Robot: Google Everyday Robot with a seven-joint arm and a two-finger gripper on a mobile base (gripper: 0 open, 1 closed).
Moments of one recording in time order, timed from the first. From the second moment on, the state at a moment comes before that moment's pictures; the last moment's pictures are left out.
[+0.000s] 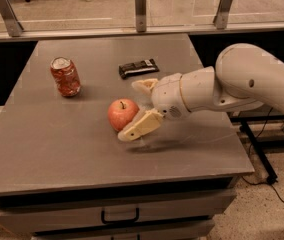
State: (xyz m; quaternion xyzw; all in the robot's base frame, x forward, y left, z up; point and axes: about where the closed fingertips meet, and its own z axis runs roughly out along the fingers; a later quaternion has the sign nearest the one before) arm 0.514 0.023 0.857 -0.58 0.64 0.27 0.42
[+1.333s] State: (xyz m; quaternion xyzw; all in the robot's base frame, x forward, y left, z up) arm 0.515 0.005 0.946 -0.55 0.59 0.29 0.51
